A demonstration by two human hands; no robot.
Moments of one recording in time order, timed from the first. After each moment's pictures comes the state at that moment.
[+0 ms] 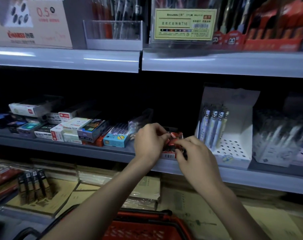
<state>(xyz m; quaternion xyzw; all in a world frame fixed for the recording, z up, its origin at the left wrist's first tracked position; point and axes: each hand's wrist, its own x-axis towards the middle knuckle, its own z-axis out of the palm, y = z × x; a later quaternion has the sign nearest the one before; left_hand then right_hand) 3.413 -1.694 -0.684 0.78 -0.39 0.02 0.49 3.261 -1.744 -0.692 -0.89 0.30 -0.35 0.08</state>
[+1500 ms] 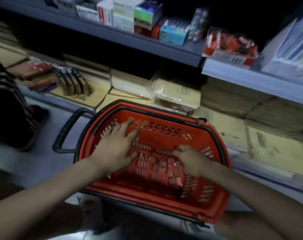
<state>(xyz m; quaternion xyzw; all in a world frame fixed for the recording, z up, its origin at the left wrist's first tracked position) 3.424 -1.365 -0.867 0.85 -0.52 -0.07 0.00 3.242 -1.603 -0.936 -0.96 0.14 0.24 0.06</state>
